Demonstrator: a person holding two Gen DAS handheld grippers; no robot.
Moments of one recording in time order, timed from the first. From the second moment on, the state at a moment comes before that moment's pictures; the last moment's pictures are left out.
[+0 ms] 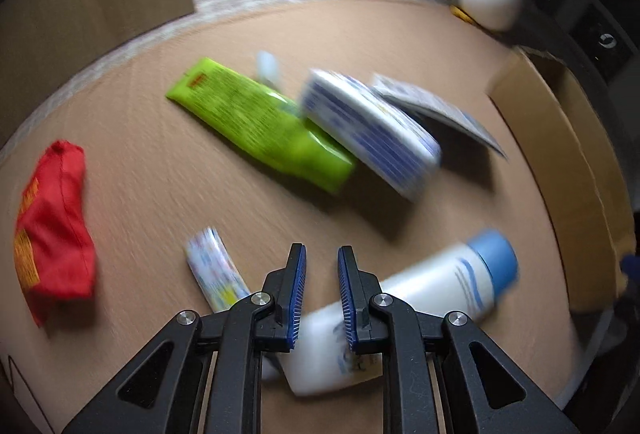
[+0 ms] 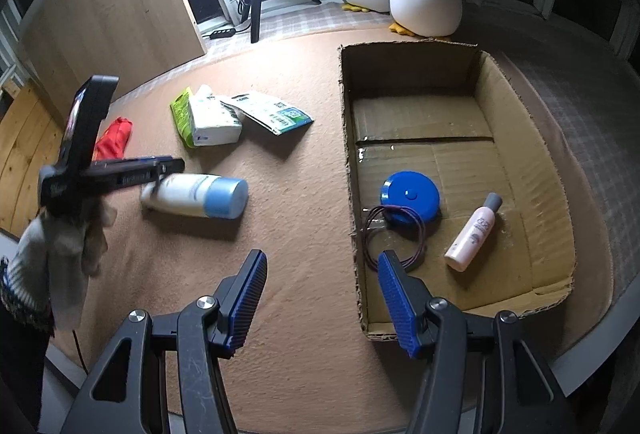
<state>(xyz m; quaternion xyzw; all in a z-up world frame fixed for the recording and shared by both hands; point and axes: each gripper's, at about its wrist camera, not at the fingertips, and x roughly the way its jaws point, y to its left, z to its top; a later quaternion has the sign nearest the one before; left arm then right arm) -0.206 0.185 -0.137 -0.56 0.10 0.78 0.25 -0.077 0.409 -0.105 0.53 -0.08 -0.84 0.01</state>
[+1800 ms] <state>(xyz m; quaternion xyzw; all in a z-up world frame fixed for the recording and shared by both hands) -0.116 0.185 -0.139 -0.58 -0.08 0.74 0.33 -0.158 0.335 -0.177 0.62 -0.15 -0.75 0.17</state>
